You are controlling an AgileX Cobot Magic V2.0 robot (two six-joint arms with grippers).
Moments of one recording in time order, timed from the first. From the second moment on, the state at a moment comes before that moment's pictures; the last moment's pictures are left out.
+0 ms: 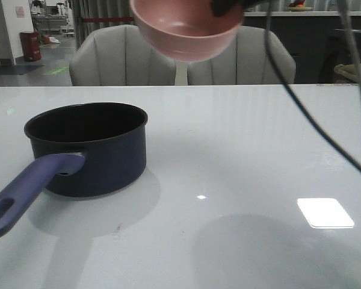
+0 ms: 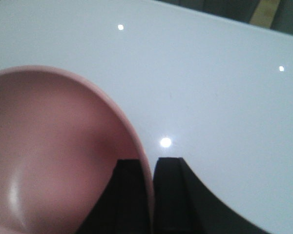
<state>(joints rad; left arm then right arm) -0.24 -0.01 -0.31 -0.08 0.44 0.05 0.35 1.58 -1.27 0.54 0.33 -0.51</state>
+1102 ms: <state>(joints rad) -0.24 -0.01 -0.31 -0.08 0.44 0.05 0.11 1.87 -1.25 0.29 0.64 -0.21</state>
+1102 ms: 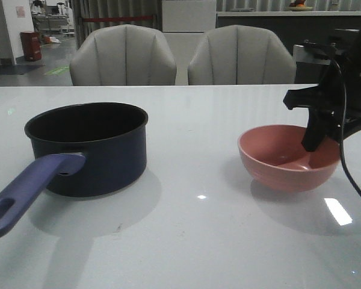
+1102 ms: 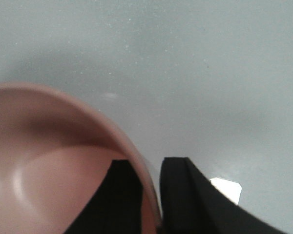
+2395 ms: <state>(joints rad) -0.24 -0.01 -0.31 -0.08 0.43 0.05 0.29 0.66 -0.47 0.26 0.16 -0.22</state>
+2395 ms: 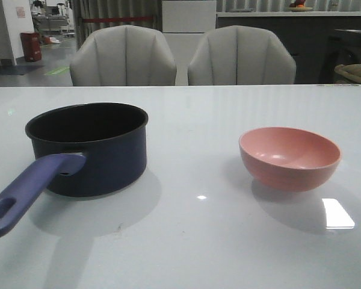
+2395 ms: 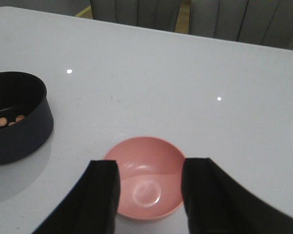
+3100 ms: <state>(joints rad) -0.24 -0.01 -0.30 -0.08 0.43 0.05 0.29 0.16 -0.18 0.28 0.19 -0.22</state>
